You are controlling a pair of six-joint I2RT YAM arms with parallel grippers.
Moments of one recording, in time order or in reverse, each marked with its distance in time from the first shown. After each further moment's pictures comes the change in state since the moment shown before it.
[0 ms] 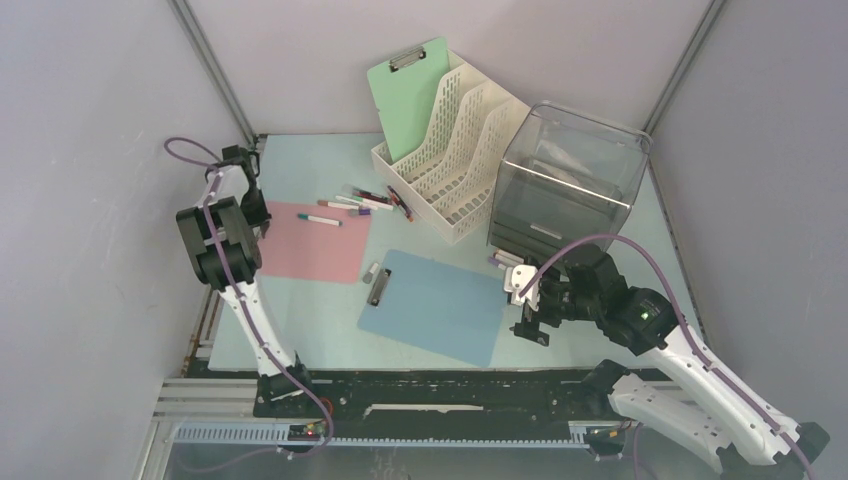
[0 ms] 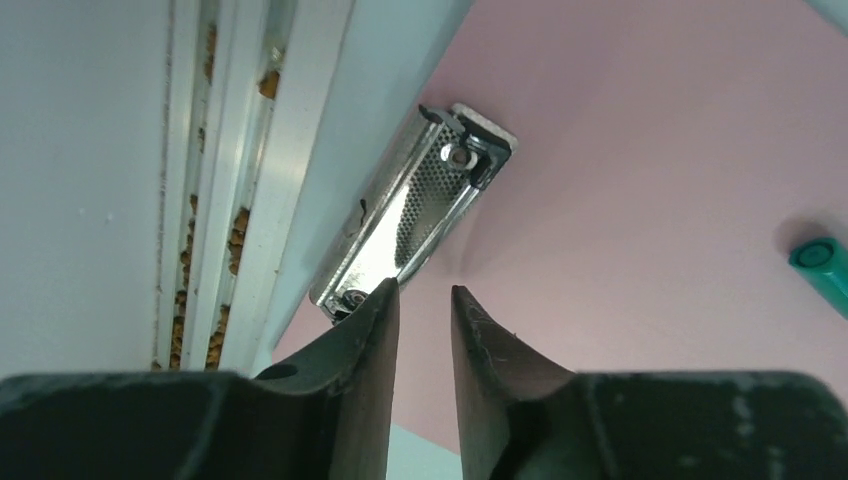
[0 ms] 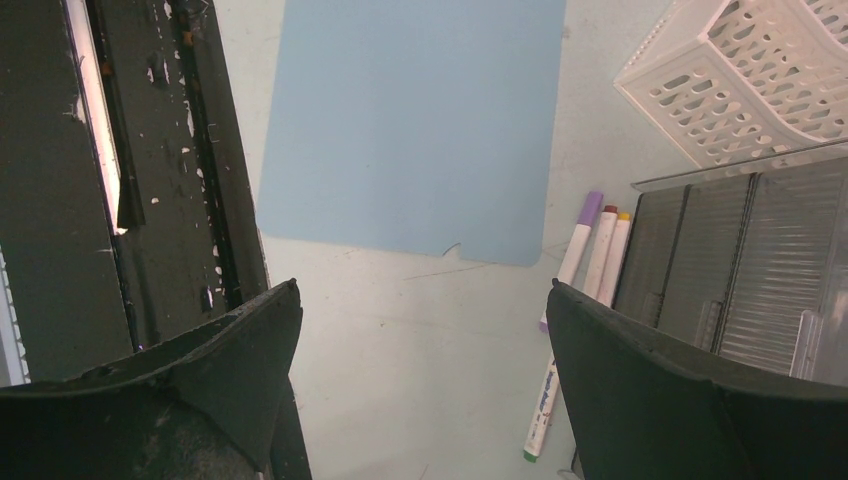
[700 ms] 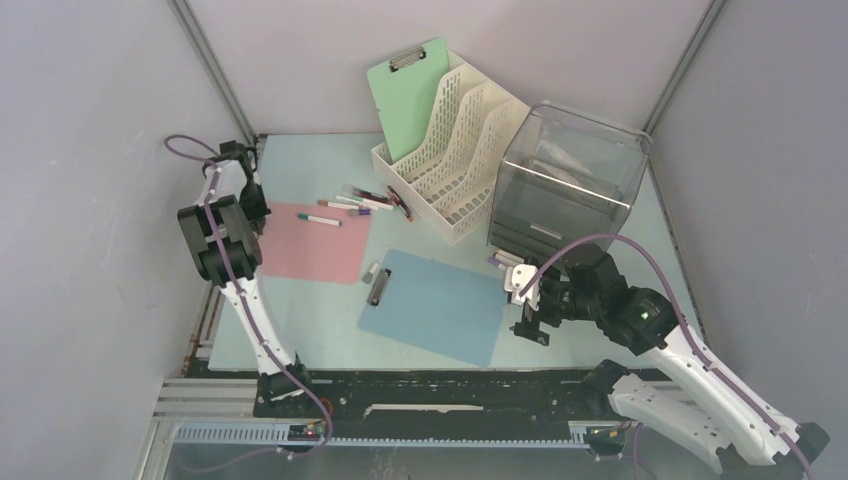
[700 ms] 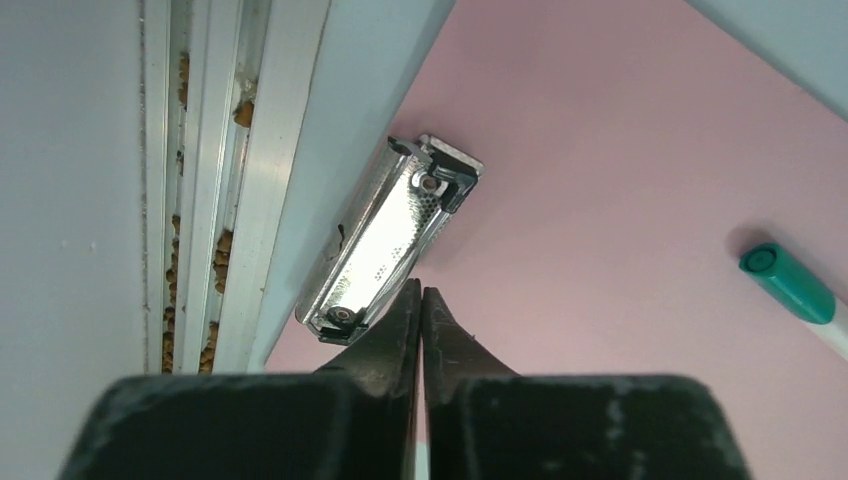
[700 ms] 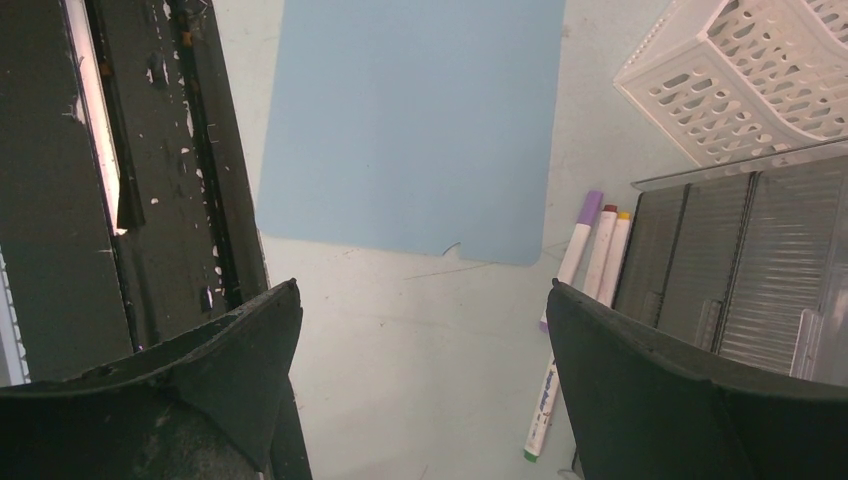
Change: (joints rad) left arm 0.004 0.055 0.113 -0.068 0.042 0.010; right arm -0.007 0.001 0.000 0.000 -0.003 0.000
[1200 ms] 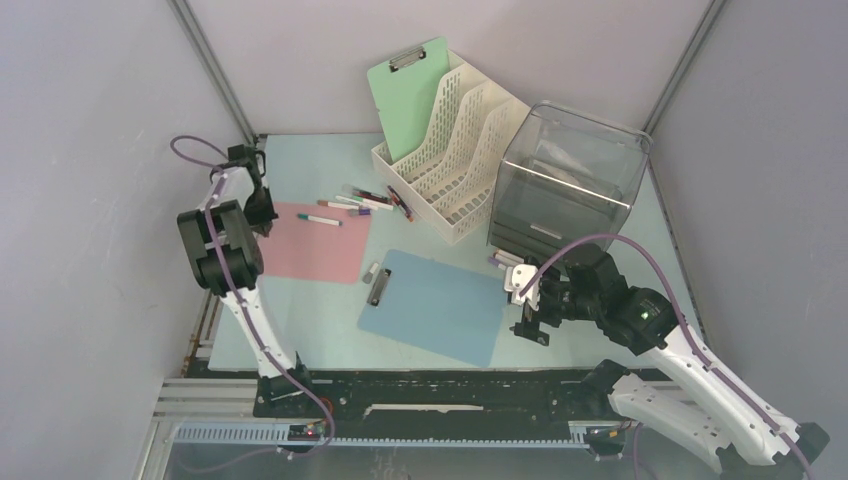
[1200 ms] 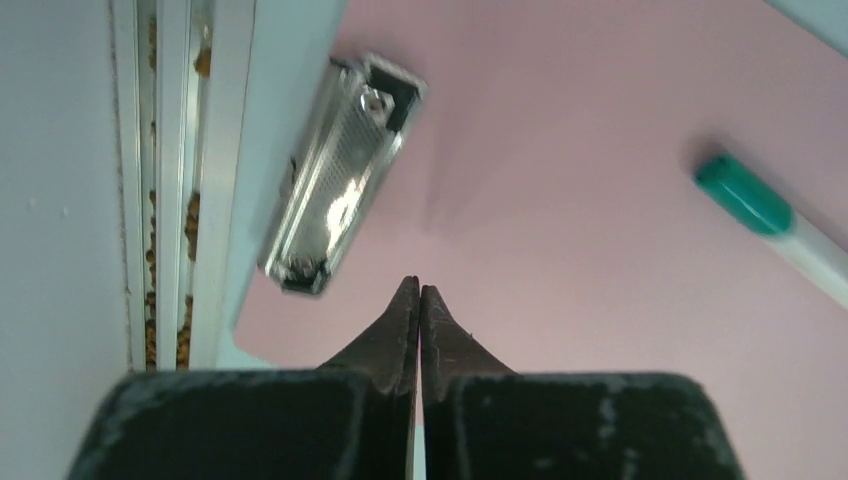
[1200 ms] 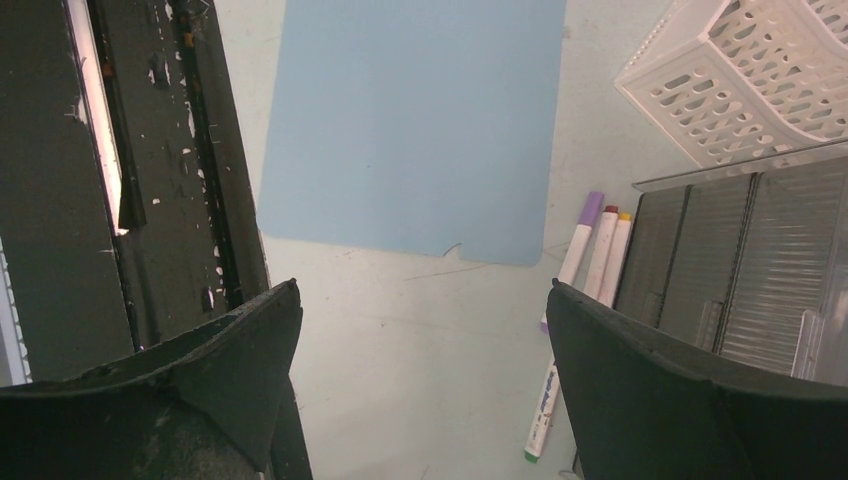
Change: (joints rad) left arm -0.034 -0.091 -0.151 0.087 -0.003 0.004; right arm 0.000 0.000 0.000 0.000 -0.001 0.000
